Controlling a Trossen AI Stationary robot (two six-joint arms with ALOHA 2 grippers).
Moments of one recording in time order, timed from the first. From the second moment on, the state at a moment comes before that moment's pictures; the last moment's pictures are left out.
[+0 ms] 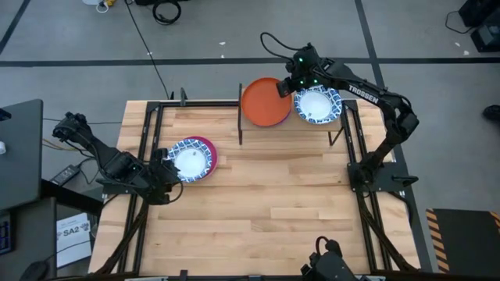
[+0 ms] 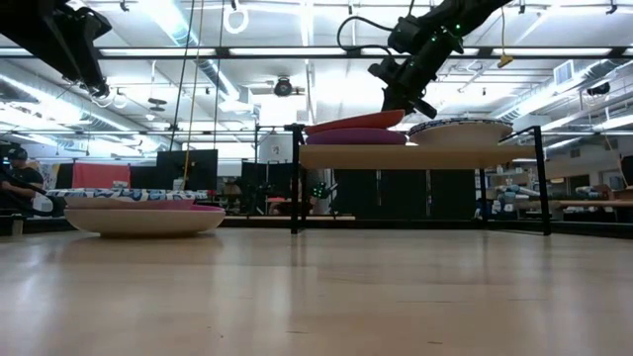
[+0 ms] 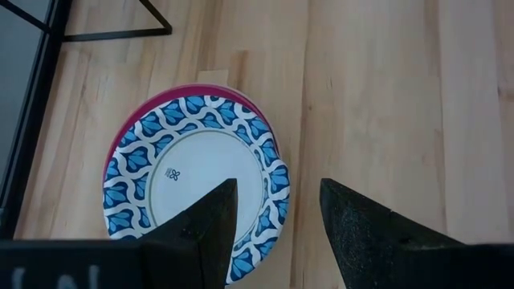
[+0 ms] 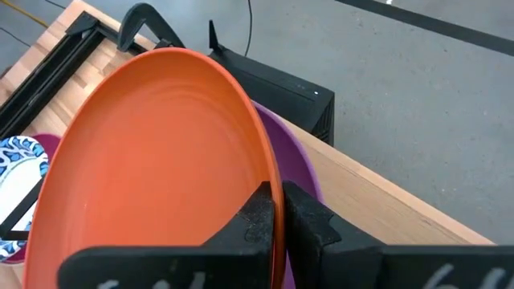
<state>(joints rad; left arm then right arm) -0.63 0.92 0.89 -1.17 -0.55 -0.57 -0.78 1.62 1.50 -0.66 -0.15 0.28</state>
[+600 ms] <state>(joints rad) -0.63 0.92 0.89 -1.17 -0.55 -0.57 -0.77 1.62 1.50 -0.62 -0.15 0.28</state>
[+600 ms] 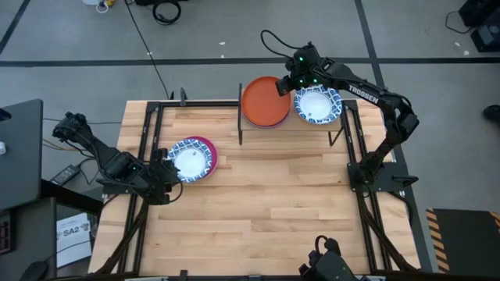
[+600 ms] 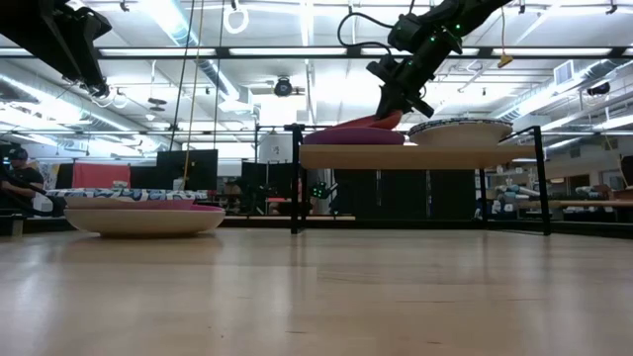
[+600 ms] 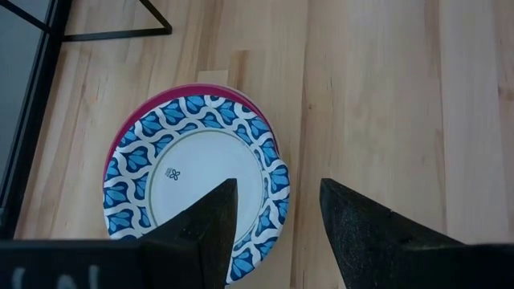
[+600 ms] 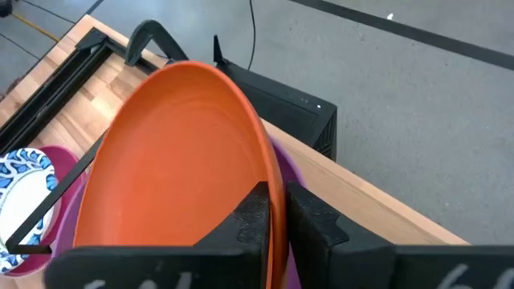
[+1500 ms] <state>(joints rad) -0.63 0.92 0.89 -1.17 -0.55 -0.57 -0.77 1.62 1.50 -0.61 -0.12 0.28</state>
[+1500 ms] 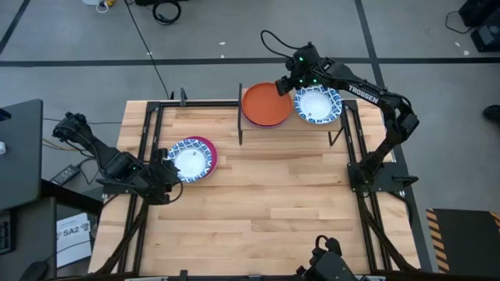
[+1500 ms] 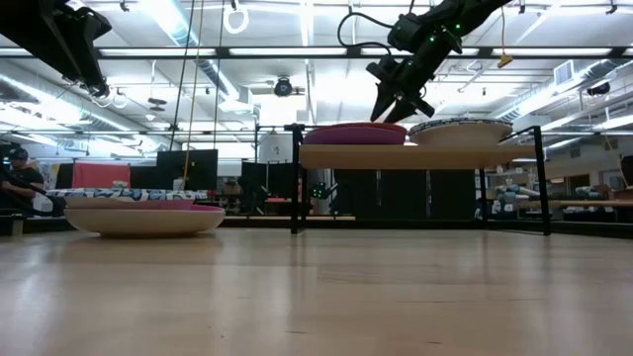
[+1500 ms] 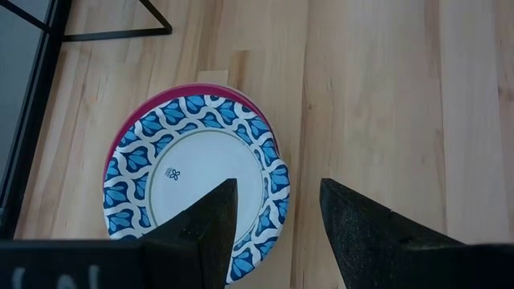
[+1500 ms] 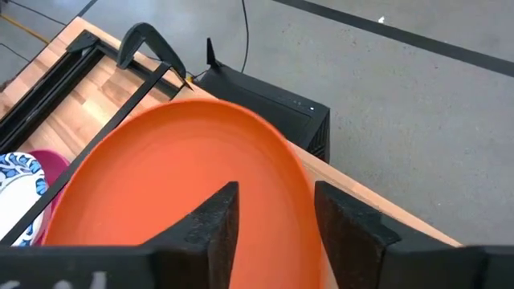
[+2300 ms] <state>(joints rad) -0.63 0.92 0.89 -1.17 -0.55 -0.57 -0.77 1.62 1.50 -0.62 -0.07 0.28</state>
